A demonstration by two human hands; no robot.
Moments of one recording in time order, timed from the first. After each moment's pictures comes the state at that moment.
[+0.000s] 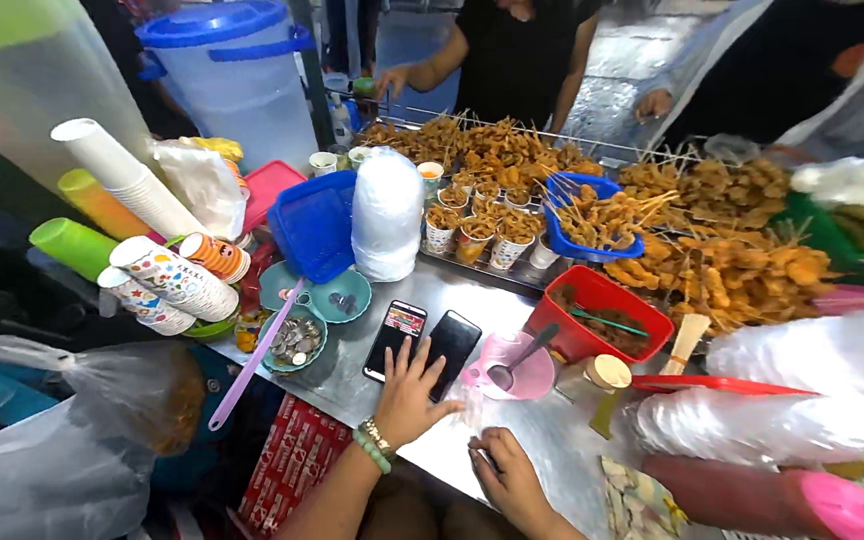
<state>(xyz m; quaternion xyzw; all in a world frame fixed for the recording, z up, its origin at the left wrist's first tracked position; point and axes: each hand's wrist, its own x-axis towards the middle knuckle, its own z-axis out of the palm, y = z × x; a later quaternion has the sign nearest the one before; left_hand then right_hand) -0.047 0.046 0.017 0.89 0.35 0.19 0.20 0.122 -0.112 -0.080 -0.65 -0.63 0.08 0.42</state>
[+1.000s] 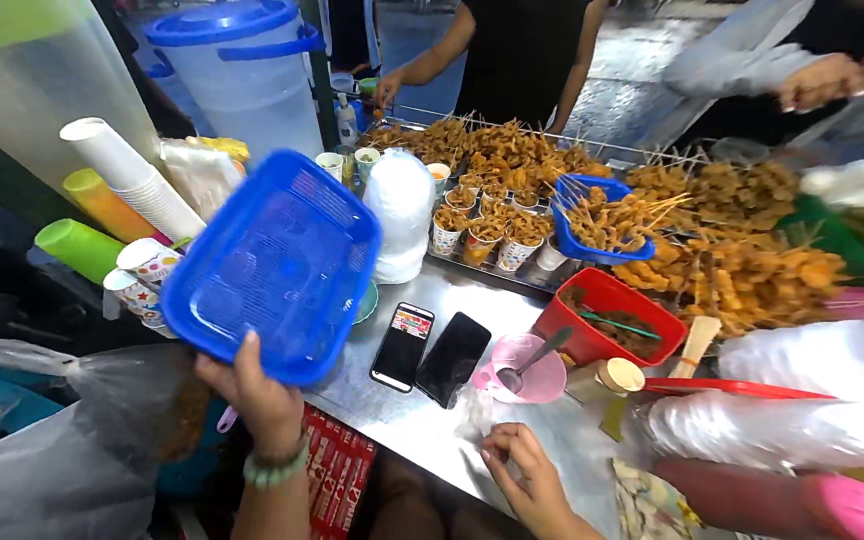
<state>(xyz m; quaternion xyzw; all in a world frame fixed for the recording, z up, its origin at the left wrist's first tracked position) -0.148 0.086 0.117 0.36 0.40 0.79 0.31 0.111 -0.107 -0.025 -0.55 -0.63 0.11 0.53</state>
